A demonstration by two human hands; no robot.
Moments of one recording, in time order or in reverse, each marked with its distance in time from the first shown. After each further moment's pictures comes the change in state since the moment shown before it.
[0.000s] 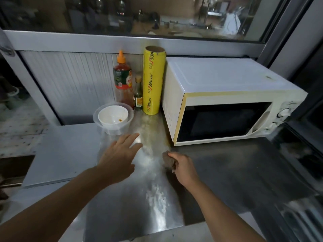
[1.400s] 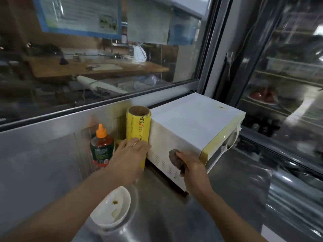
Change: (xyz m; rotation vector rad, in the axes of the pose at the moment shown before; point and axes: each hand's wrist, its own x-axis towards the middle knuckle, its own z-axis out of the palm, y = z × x) left_hand 0.214 -0.165 -0.114 0.052 0.184 0.700; right_hand 0.126 -0.173 -0.025 -0.222 0.630 0.233
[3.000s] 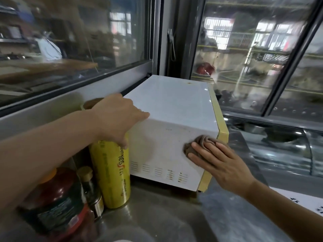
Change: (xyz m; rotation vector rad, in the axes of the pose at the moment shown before) left_hand 0.173 -0.087 0.017 0.518 0.011 0.641; right_hand -0.009 0.091 0.028 -1.379 0.170 -0.403
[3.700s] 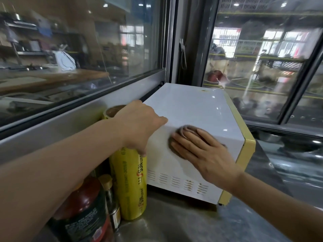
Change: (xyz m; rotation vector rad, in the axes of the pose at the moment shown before) left_hand -0.003 -0.004 0.006 -0.048 0.009 -0.020; right_hand 0.109 -0.027 -0.018 0.105 -0.004 0.011
